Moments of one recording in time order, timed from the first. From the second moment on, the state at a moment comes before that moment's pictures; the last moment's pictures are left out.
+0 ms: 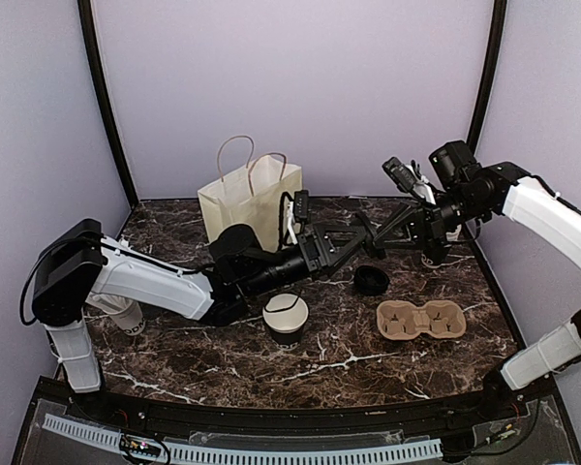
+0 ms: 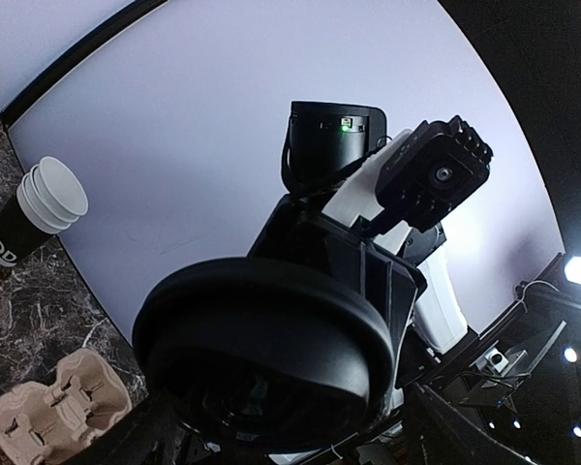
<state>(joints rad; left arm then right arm) -1.08 1.86 1.07 1.07 0.23 -1.09 0.45 1.37 1.34 -0.95 -1.25 -0.48</state>
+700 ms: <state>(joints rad) -1.07 1.89 1.10 1.11 0.25 -1.10 0.45 1.37 1.33 -0.93 -1.26 -0.48</state>
